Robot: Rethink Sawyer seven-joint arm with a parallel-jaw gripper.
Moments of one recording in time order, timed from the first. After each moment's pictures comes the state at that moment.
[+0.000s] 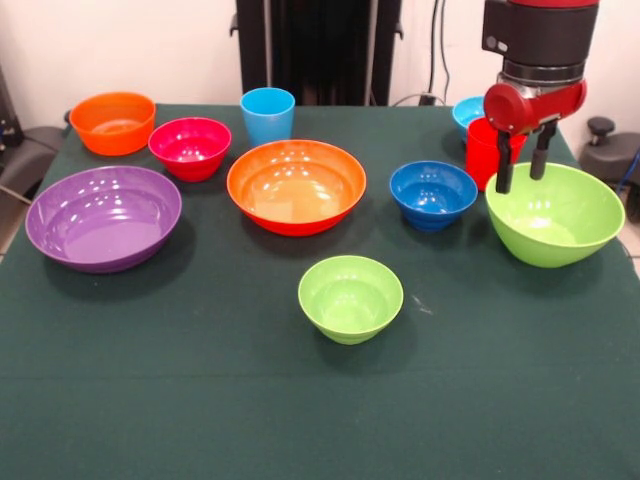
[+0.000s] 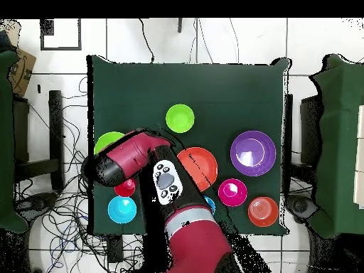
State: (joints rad) arm -0.17 -0.68 0.38 1.72 -0.60 0.44 1.74
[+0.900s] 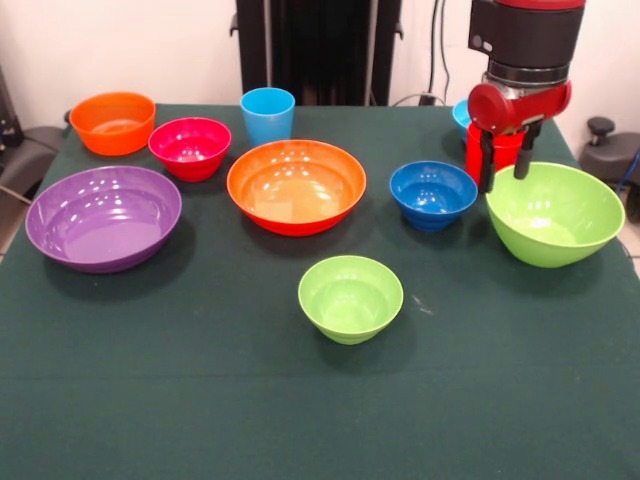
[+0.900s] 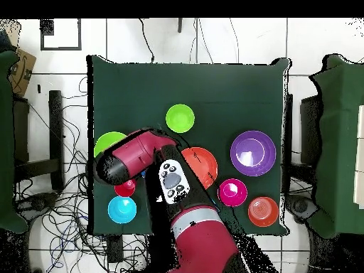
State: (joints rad) arm -0.18 -0.68 0.38 1.72 -0.60 0.48 1.74
